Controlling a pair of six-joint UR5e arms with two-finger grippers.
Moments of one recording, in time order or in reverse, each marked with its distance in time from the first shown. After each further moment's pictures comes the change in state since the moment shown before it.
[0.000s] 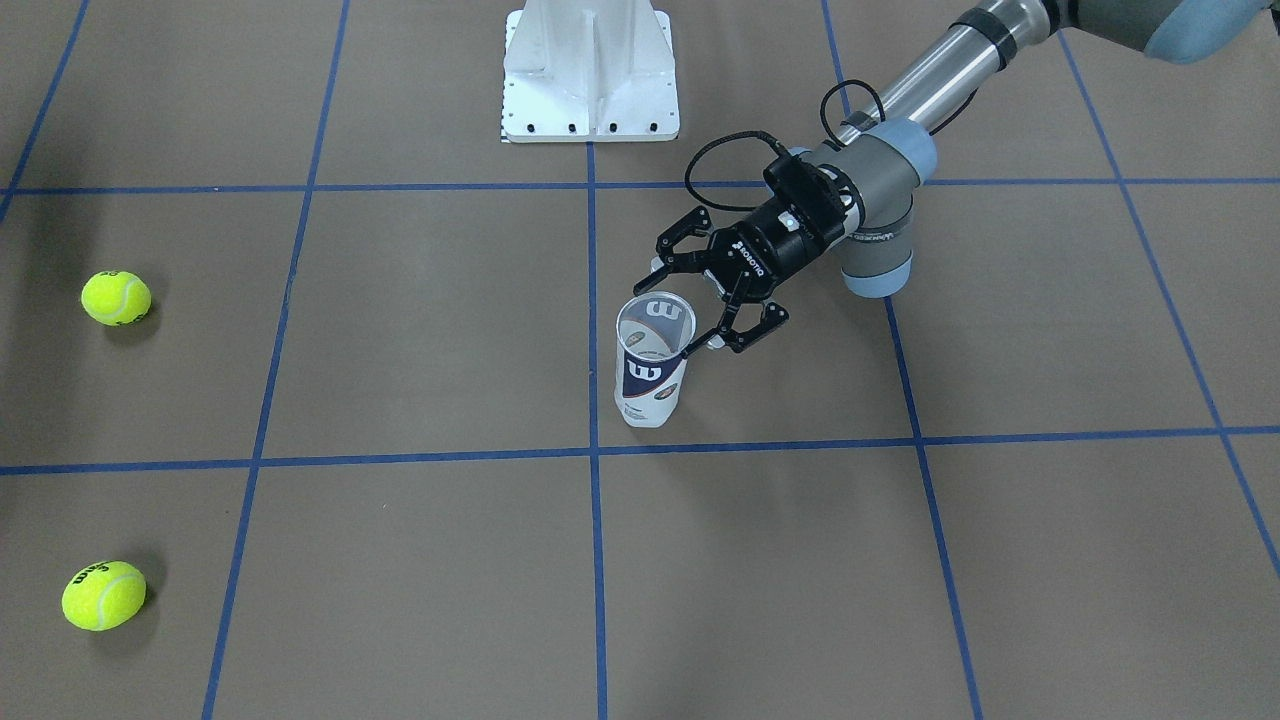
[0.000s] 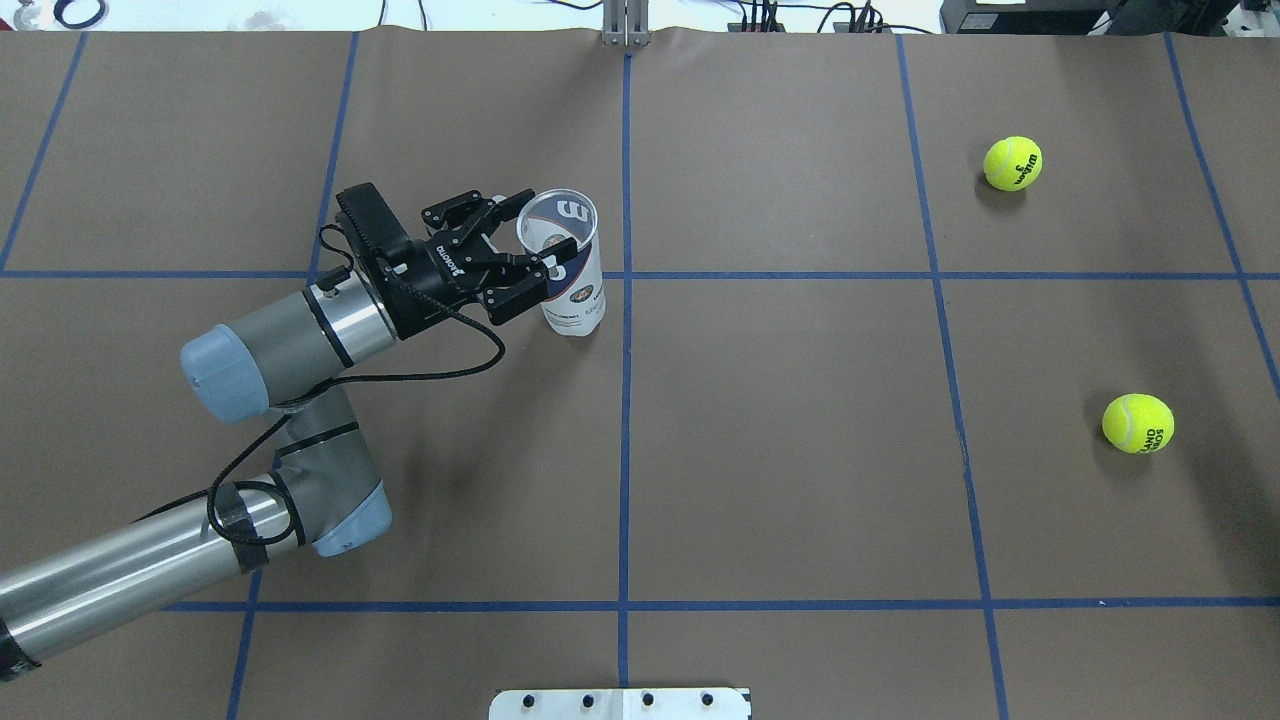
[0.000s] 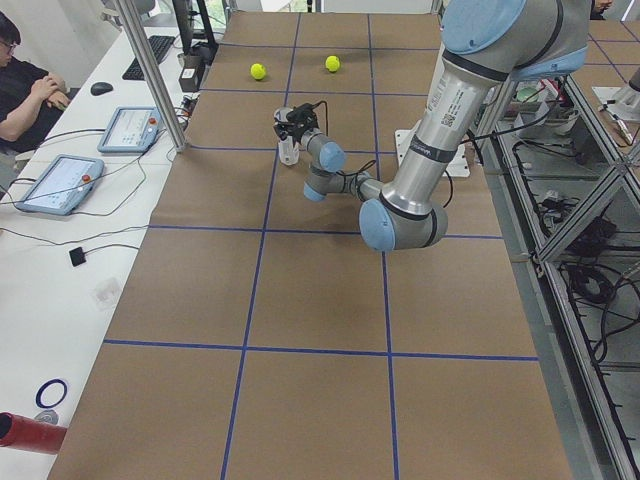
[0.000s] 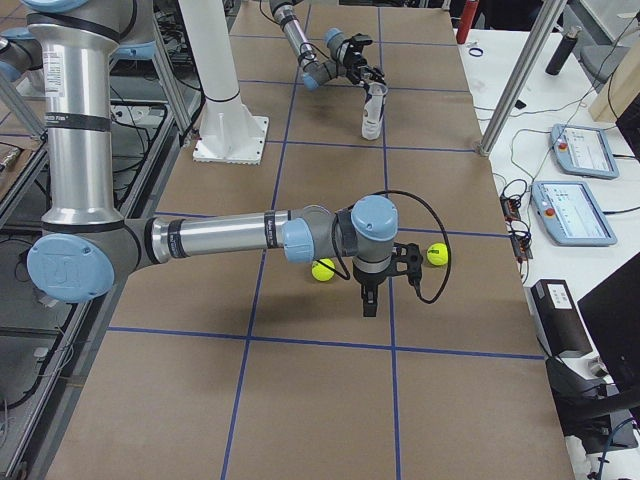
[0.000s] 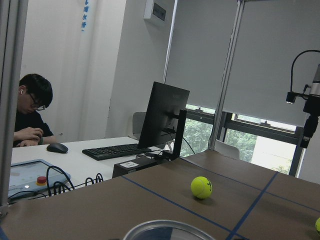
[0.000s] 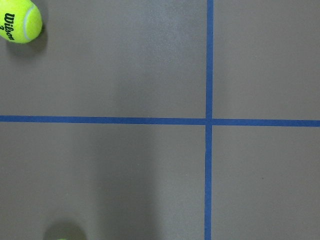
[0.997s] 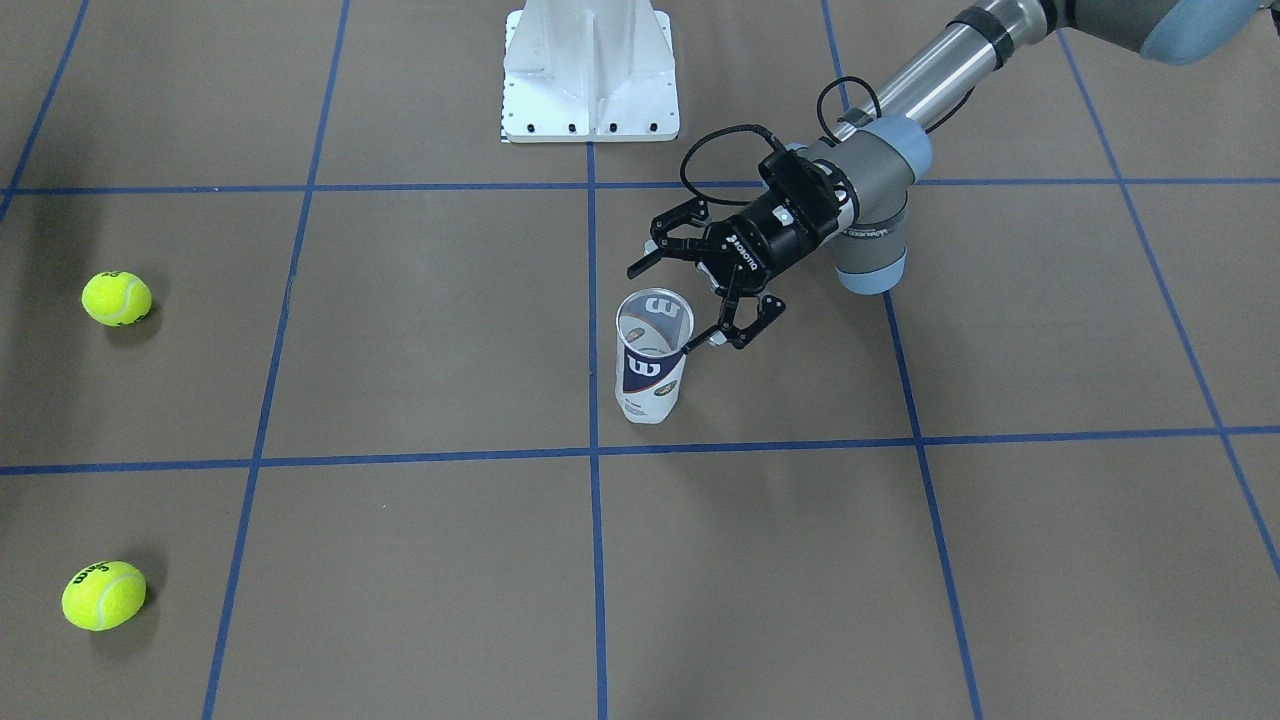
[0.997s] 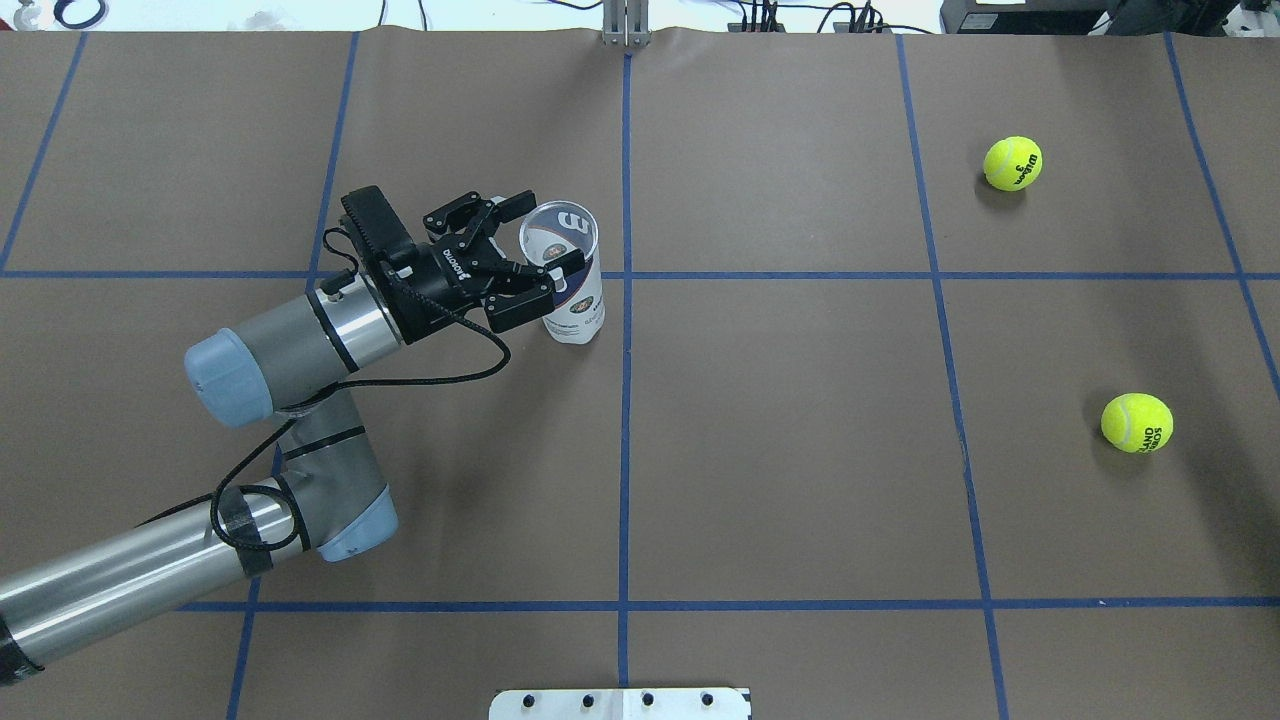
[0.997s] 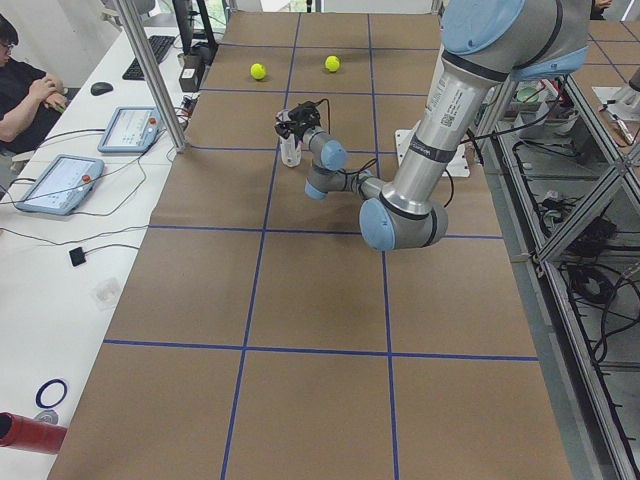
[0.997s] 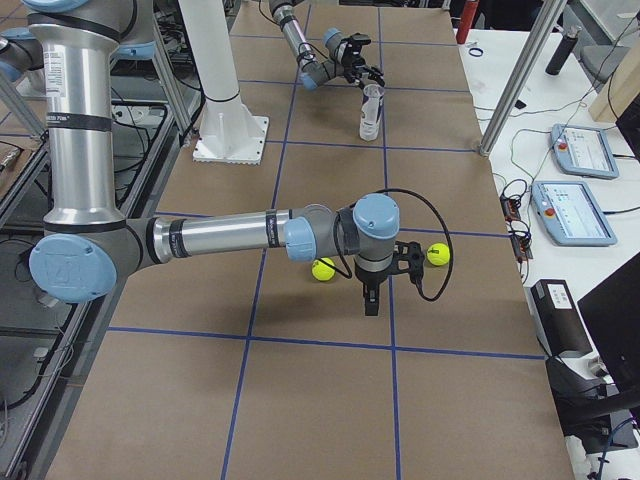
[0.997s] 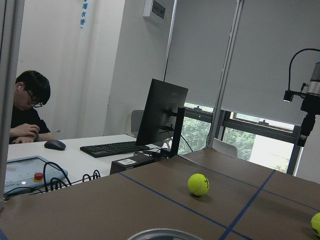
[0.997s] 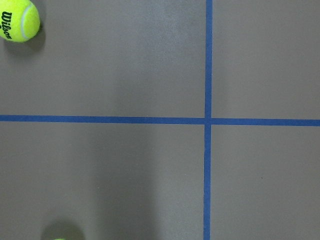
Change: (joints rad) left arm 0.008 -0.005 -0.035 0.003 -0.003 -0.013; right arm -0.003 0.012 0.001 -0.002 -0.002 0.000
